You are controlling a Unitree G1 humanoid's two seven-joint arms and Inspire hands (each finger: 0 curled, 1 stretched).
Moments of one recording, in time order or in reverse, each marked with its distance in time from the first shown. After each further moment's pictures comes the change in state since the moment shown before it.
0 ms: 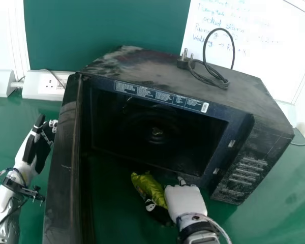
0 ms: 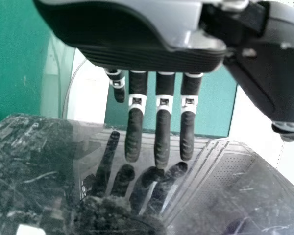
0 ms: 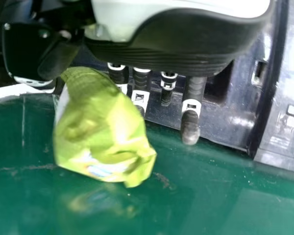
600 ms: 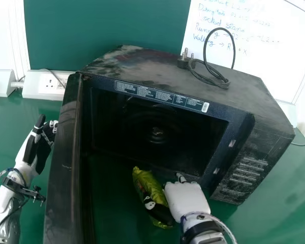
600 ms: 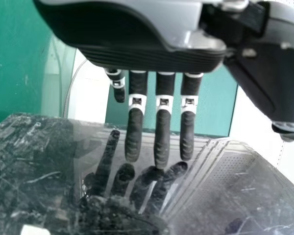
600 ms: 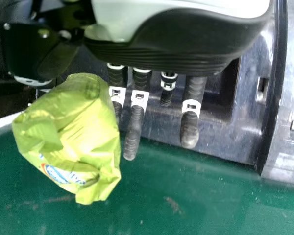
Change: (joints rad) left arm 0.000 0.000 -0.009 -0.004 -0.005 0.001 0.009; right arm -0.006 -0.002 -0.047 -0.083 0.077 -0.026 0.031
